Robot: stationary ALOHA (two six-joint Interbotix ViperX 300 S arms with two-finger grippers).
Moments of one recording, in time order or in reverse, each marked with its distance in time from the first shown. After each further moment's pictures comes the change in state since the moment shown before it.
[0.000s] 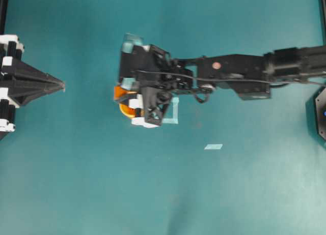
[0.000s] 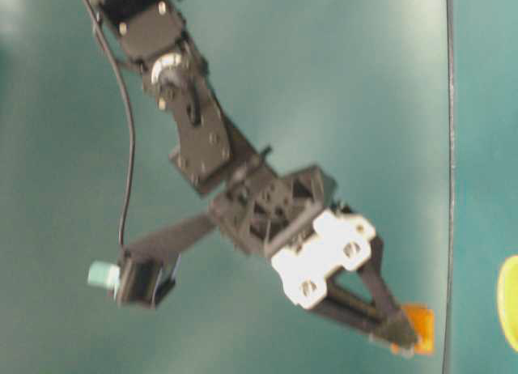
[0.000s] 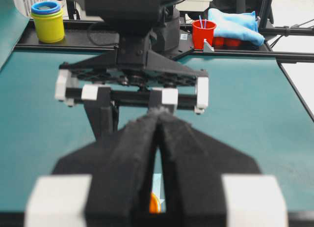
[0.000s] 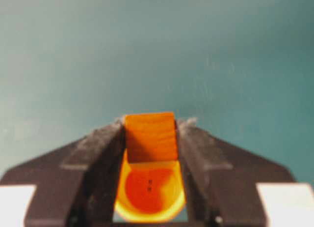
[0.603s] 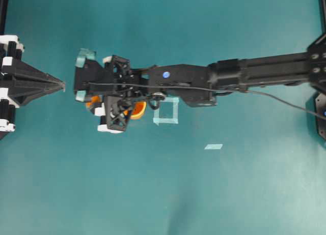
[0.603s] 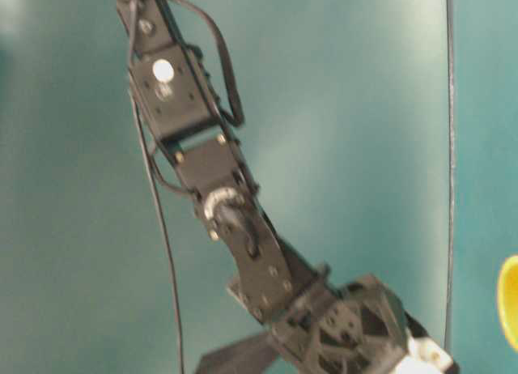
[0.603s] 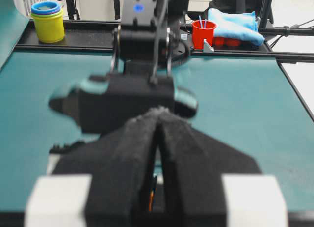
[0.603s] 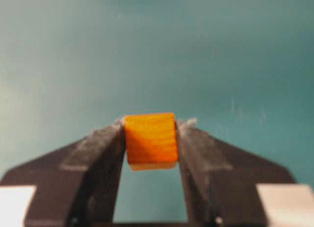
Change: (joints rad) left arm 0.000 0.000 0.000 0.000 0.000 0.000; right arm 0.012 0.290 -0.362 -0.006 0.160 -0.031
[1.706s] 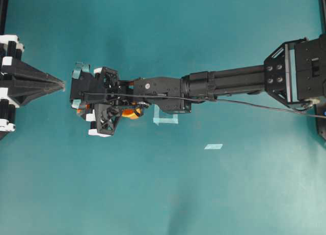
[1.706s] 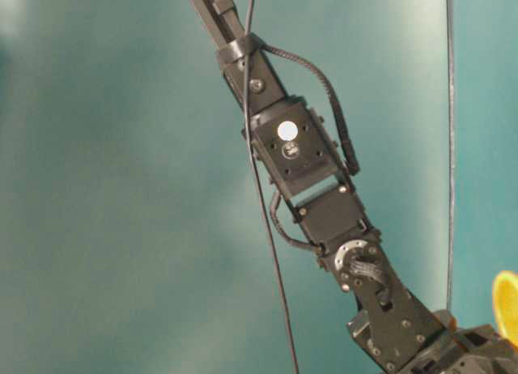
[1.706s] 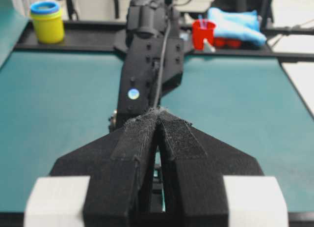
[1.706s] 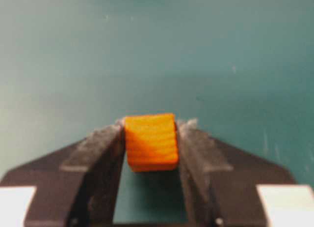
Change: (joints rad) left arm -0.002 -0.002 0.000 0.000 -0.003 0.002; right arm -0.003 0.244 -0.153 0.002 -0.091 -0.002
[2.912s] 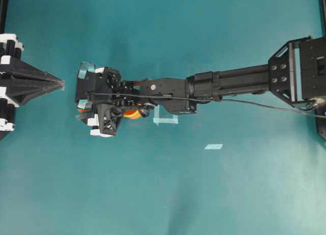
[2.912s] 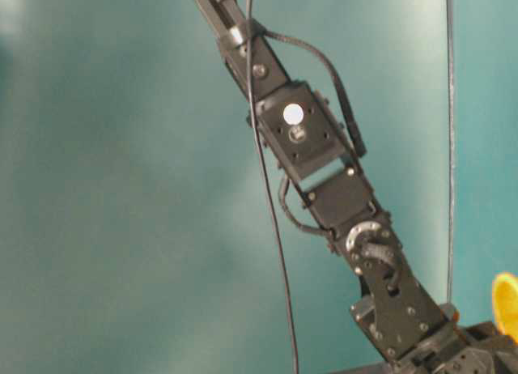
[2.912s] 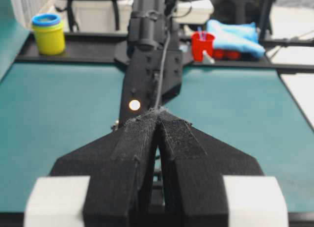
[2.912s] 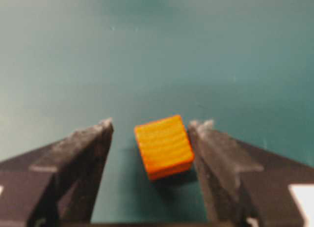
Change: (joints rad) left arm 0.002 0.002 0.000 0.000 -0.035 0.003; right arm 0.000 -0.012 0.055 0.000 -0.135 0.000
